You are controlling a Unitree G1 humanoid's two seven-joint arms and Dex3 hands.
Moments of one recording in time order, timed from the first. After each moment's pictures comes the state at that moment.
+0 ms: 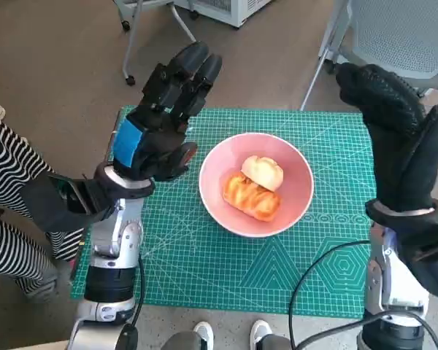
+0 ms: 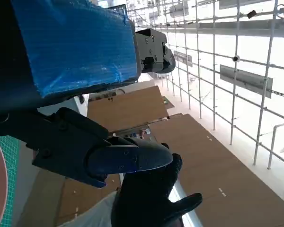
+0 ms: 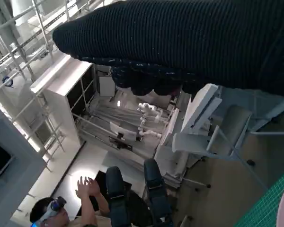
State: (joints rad) left arm -0.59 0.11 0.10 0.16 -0.40 -0.24 -0.54; right arm -0.44 -0.19 -0.15 -0.19 0.16 -0.14 0.19
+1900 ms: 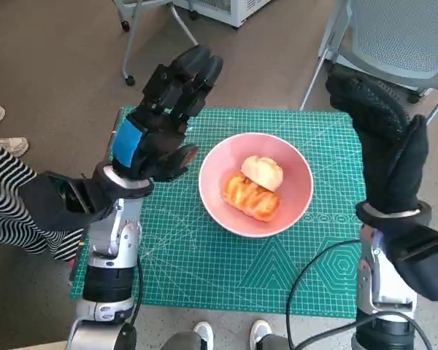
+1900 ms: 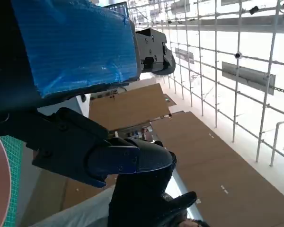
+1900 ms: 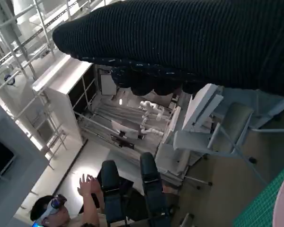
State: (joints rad) left arm -0.59 0.12 0.10 0.16 -0.40 -0.23 -0.56; right arm -0.43 -0.17 -0.12 -0.11 0.15 -0.24 0.19
